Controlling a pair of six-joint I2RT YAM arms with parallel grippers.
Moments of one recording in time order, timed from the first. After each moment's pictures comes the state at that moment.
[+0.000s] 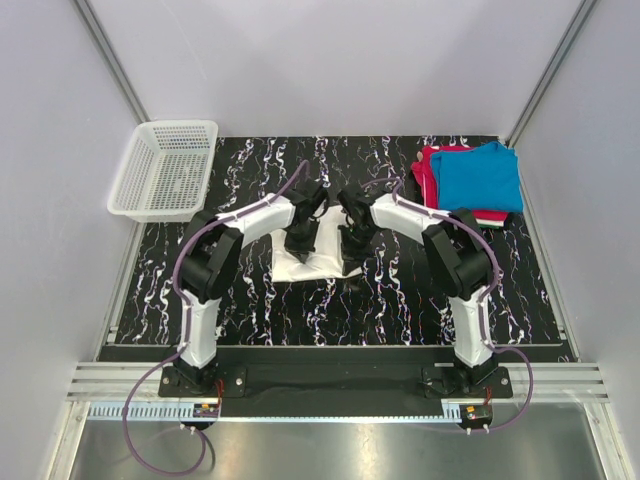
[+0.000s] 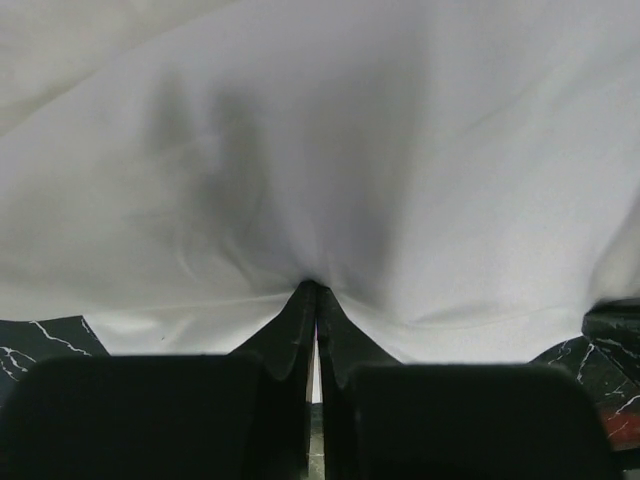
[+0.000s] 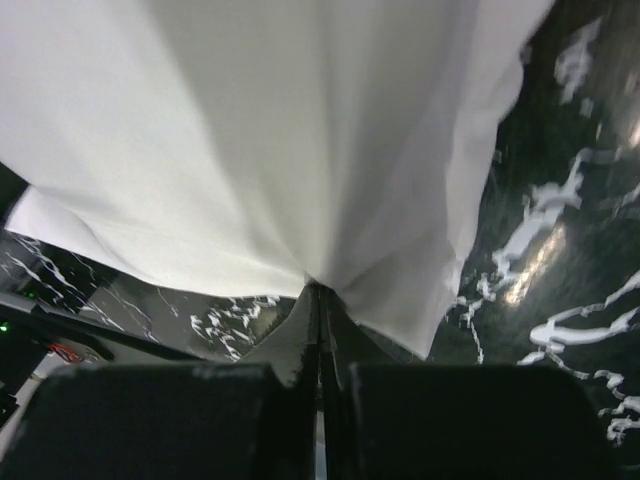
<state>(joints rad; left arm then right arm) -0.58 2.05 1.52 -0.84 0.00 -0.38 0.58 2.11 1.55 -0.85 -0.29 0.55</state>
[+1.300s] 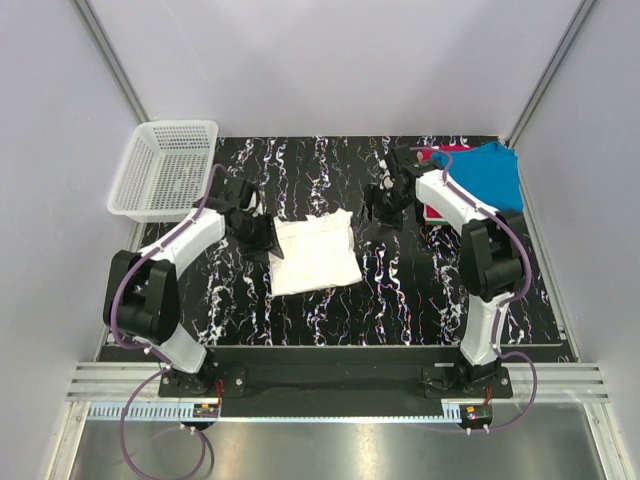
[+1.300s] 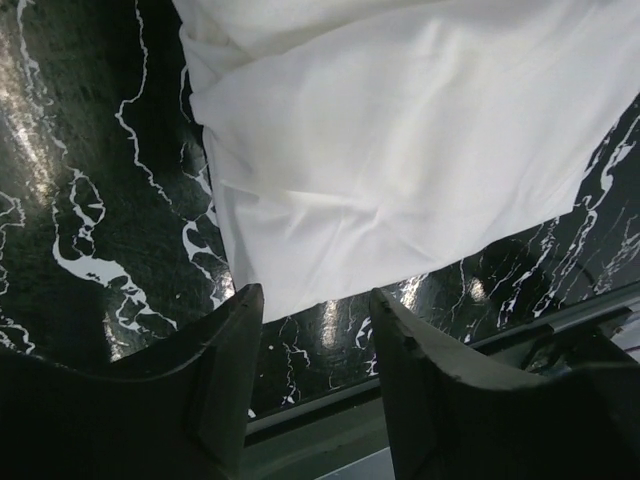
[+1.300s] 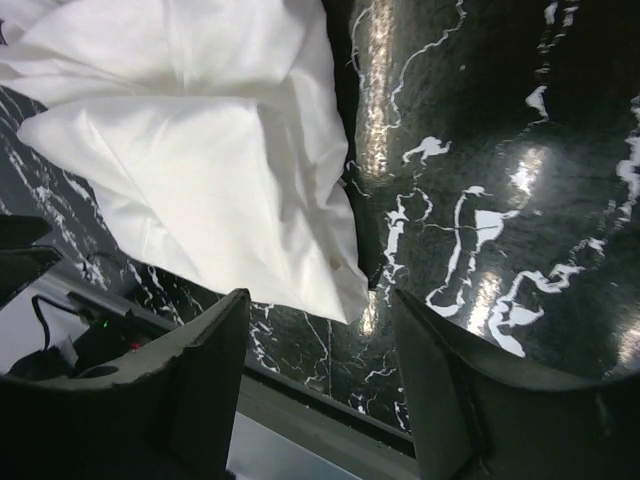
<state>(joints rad) -0.29 1.59 1.12 -0.72 0.32 -0.49 0.35 1.95 1.59 -0.85 -0.37 0.46</state>
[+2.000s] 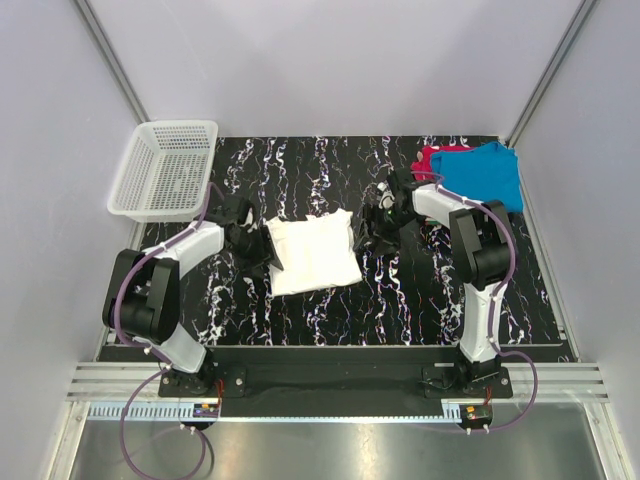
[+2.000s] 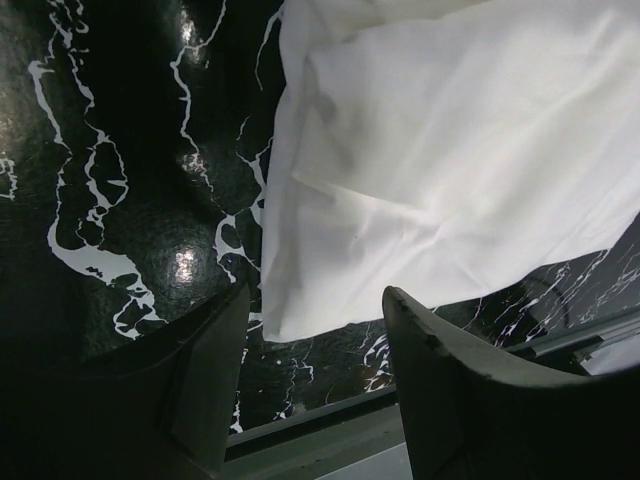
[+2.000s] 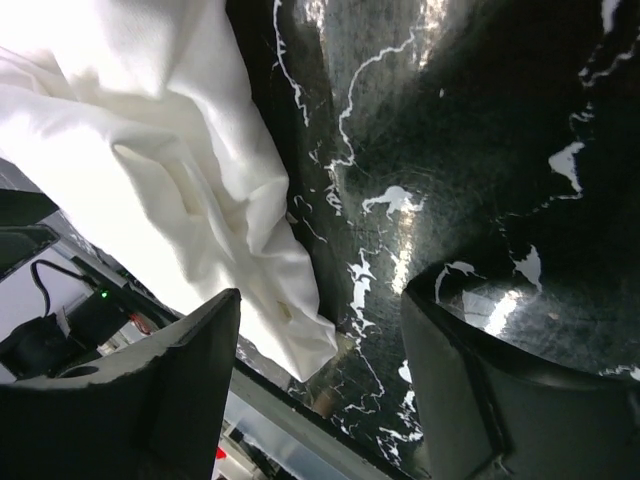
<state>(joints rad) -0.25 1.59 0.95 -0.60 0.33 -0.61 0.31 2.07 1.44 -0.69 -0.55 0.41</state>
